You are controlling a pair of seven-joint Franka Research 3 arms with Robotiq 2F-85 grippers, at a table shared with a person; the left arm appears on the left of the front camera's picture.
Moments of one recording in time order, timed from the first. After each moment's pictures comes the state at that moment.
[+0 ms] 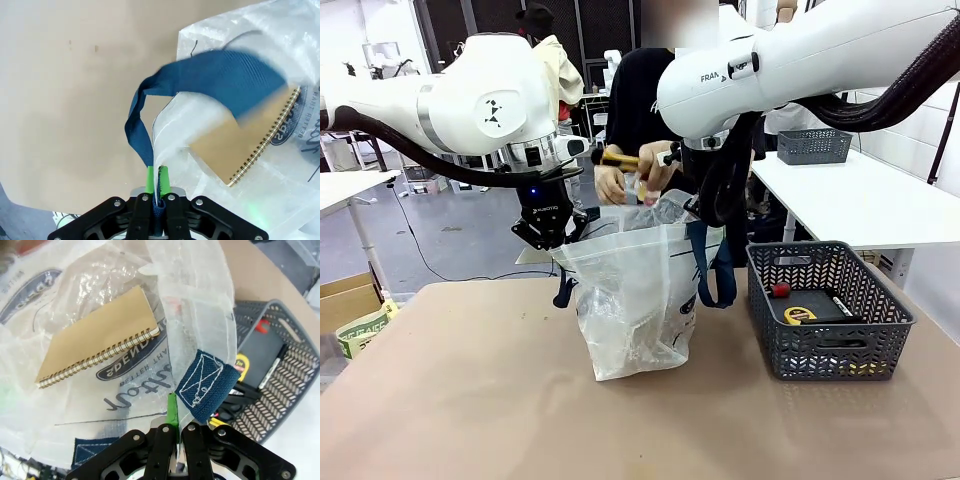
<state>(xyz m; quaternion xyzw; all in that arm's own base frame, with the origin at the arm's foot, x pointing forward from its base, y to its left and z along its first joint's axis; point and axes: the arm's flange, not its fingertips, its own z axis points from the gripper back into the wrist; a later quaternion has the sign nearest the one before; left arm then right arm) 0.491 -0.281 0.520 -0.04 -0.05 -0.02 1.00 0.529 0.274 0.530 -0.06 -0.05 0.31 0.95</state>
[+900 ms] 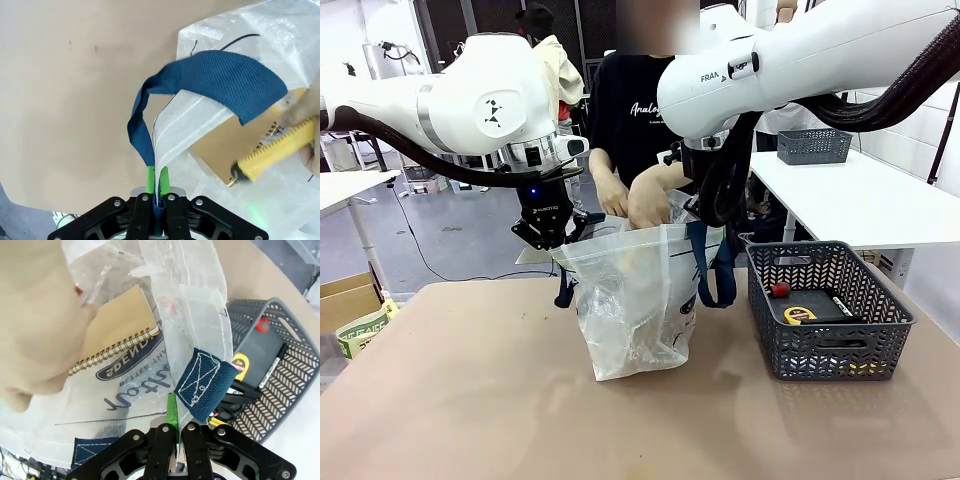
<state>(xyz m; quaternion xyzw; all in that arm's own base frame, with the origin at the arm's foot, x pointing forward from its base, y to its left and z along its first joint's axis) 0.491 -0.281 0.520 -0.04 -0.05 -0.02 1.00 0.529 0.274 0.530 -0.06 -0.05 0.31 0.95</state>
